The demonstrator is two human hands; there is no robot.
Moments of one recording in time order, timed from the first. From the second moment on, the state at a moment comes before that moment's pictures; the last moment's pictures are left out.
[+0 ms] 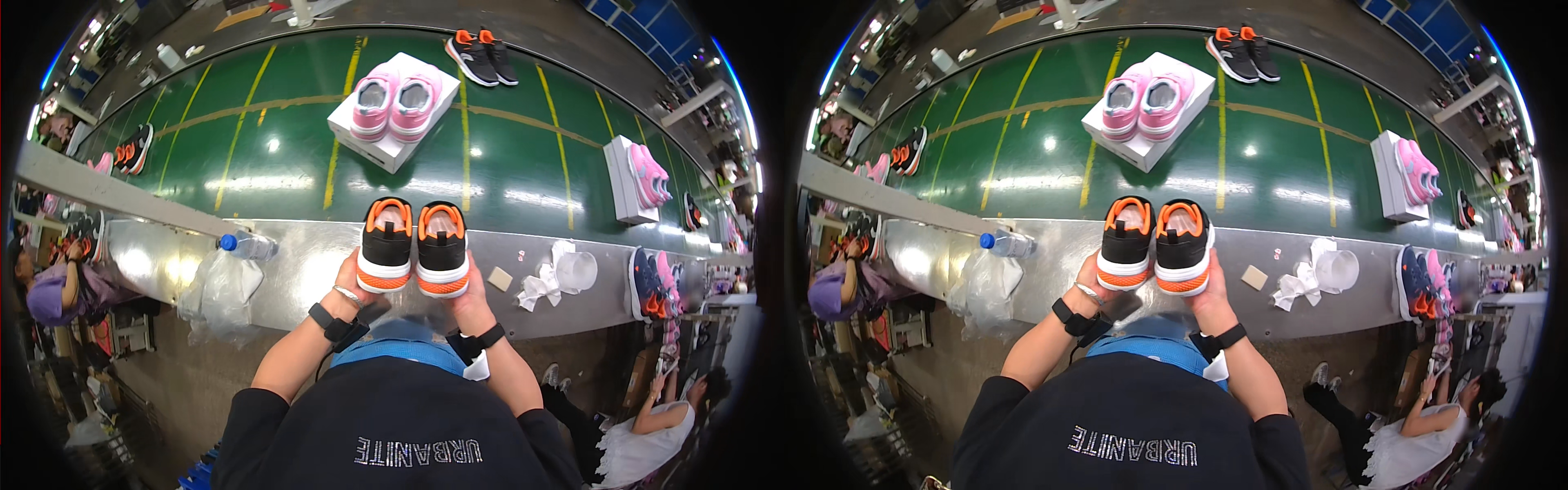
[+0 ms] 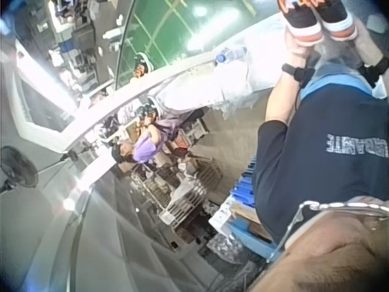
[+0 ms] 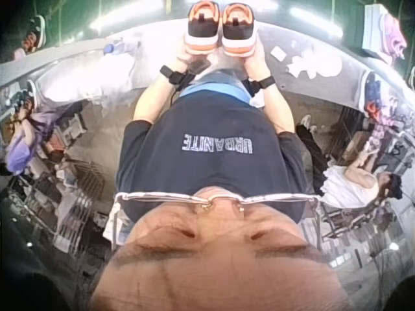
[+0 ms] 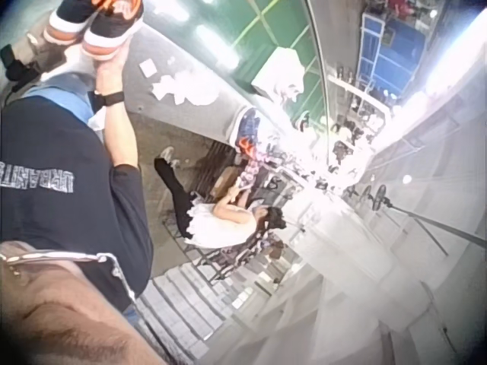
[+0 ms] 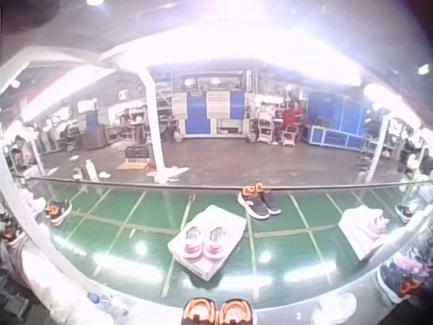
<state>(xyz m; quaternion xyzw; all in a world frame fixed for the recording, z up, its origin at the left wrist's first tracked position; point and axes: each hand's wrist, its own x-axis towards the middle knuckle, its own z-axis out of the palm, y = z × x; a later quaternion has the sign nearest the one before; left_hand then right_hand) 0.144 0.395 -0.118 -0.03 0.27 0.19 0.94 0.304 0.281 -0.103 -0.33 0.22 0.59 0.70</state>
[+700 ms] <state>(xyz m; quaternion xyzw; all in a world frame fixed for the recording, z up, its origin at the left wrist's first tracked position) 0.102 0.357 -0.228 0.34 0.48 0.22 0.78 0.268 0.231 -0.112 -0.79 -0.38 0.09 0.46</state>
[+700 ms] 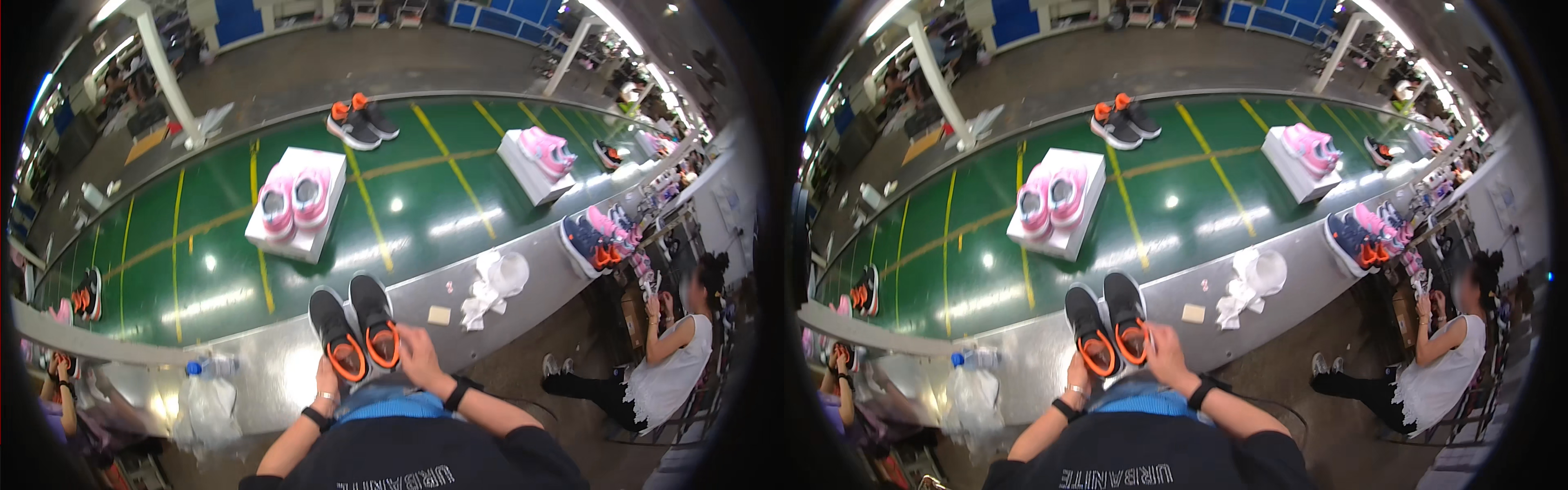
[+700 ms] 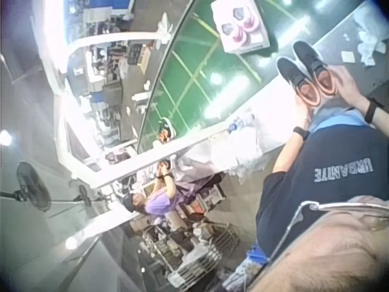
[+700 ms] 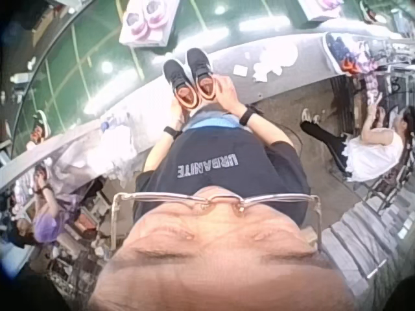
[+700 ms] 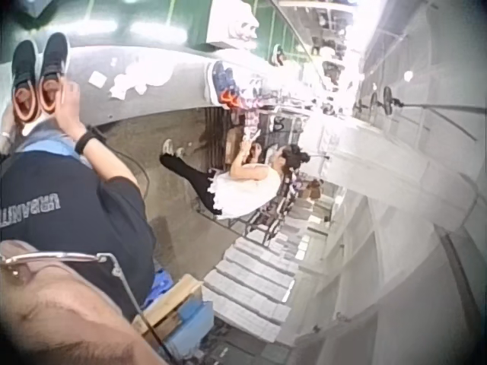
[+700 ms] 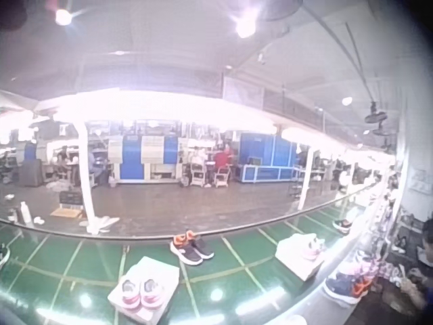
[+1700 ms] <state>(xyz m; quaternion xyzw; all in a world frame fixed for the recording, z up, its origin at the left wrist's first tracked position) -0.010 0.303 -0.172 0.53 0.64 0.11 0.55 0.577 0.370 -0.142 -0.89 -0.44 -0.04 0.10</state>
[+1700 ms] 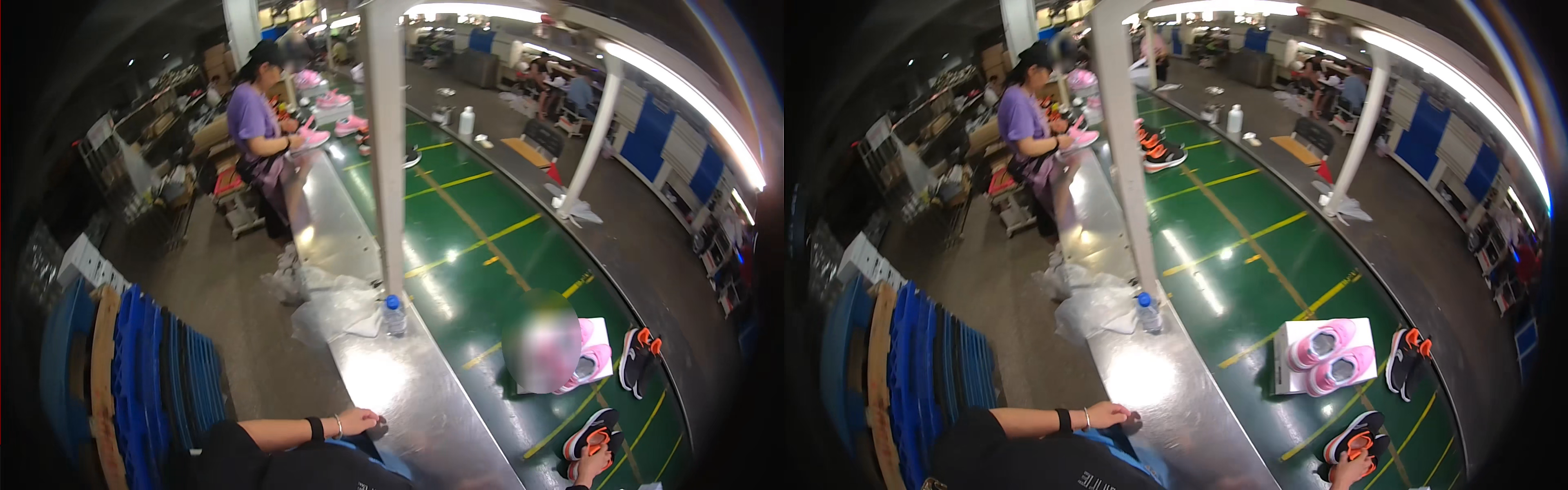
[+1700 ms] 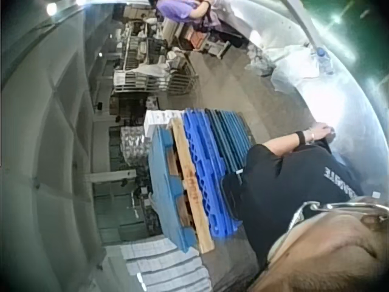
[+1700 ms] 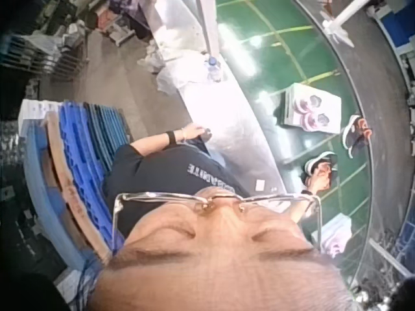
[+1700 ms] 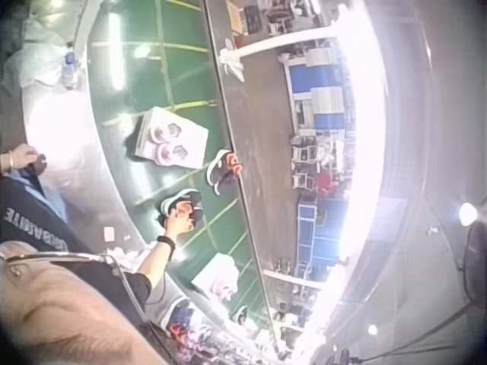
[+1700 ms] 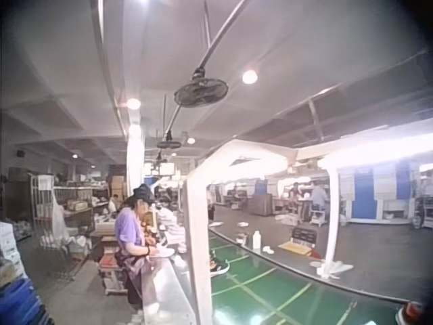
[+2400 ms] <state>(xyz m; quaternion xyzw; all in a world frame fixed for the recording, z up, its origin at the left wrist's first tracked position) -0.302 0.414 -0.137 0.58 0.64 0.21 0.45 0.019 0.590 0.082 -0.40 -0.66 0.22 0.61</state>
